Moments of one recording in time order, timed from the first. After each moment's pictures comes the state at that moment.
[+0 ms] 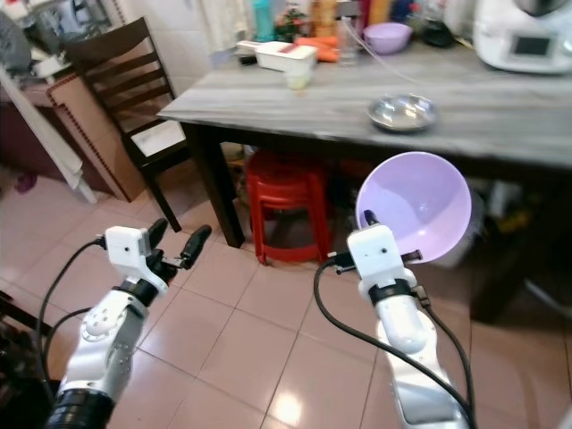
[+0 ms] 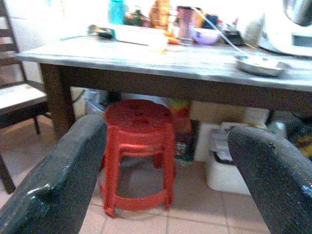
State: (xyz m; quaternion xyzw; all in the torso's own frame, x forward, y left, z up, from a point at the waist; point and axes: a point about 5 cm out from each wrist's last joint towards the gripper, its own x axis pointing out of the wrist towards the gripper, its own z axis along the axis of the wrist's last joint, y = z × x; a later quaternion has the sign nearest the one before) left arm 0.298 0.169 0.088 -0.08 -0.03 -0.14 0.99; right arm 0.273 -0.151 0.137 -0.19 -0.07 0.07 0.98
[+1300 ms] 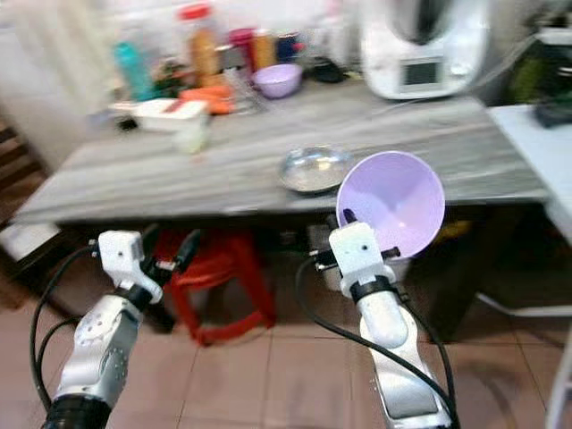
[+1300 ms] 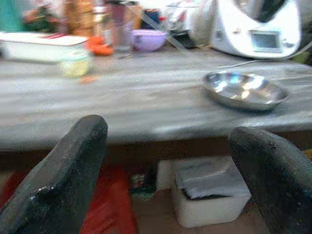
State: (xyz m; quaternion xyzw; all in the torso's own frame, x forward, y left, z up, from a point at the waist) left arm 0.298 0.162 0.088 -0.09 -0.03 -0.14 0.98; right arm 0.276 -0.142 0.138 -0.19 -0.07 0.08 0.98
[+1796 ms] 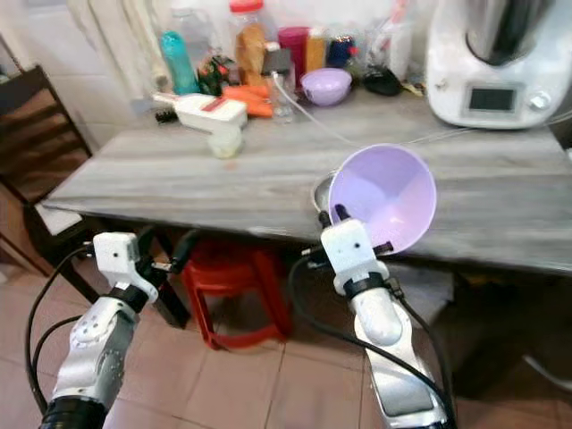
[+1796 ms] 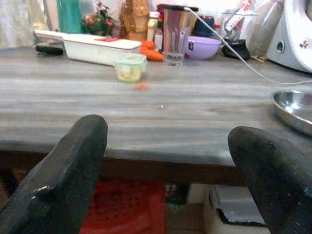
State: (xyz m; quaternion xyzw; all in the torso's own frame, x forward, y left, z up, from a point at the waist) left arm 0.295 0.165 0.084 -0.10 -0.02 -0.14 0.99; right arm 0.277 -0.136 0.142 -0.20 -0.08 0.10 0.97
